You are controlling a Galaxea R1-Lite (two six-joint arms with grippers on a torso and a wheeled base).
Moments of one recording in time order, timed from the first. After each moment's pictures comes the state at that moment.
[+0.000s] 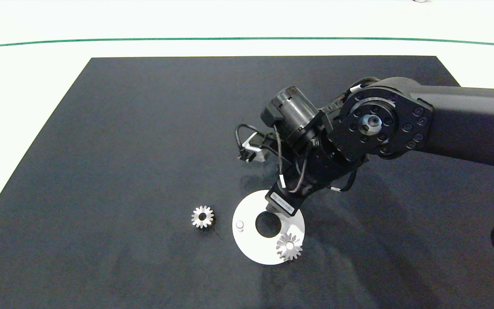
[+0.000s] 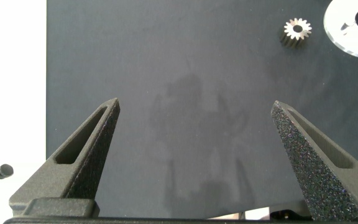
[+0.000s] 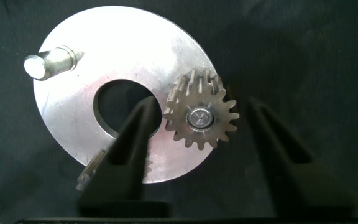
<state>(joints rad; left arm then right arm) -0.02 0.25 -0.50 0.35 -0.08 0.23 0.76 2.12 -1.99 0.85 -0.19 -0.27</state>
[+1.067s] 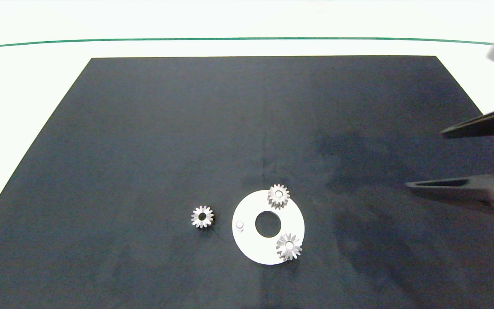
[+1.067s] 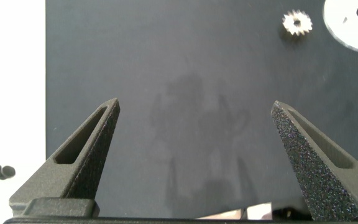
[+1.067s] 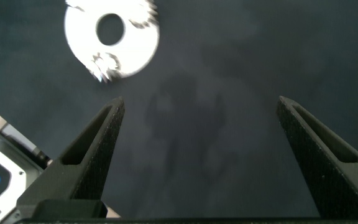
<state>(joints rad) -0.02 0.25 -0.48 0.35 -0.10 0.27 0.69 1.33 -1.54 0.81 -0.21 -0.25</state>
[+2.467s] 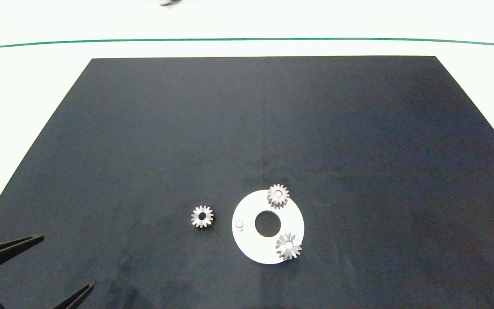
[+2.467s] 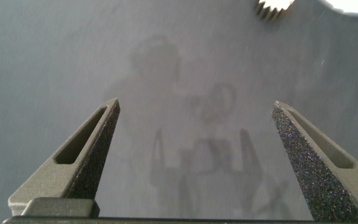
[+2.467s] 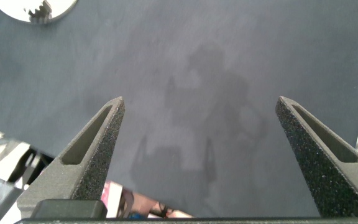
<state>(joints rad) -0.20 0.76 -0.31 -0.17 -0.13 0.35 0.56 0.48 -0.67 0.49 -0.31 -0.20</state>
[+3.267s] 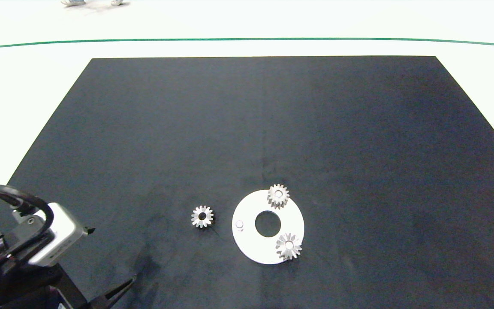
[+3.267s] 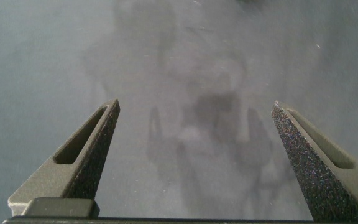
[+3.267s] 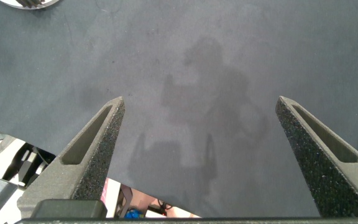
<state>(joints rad) -0.51 1.04 -0.47 -0.05 0.14 0.35 0.56 0.47 -0.62 0.47 -0.32 -0.20</state>
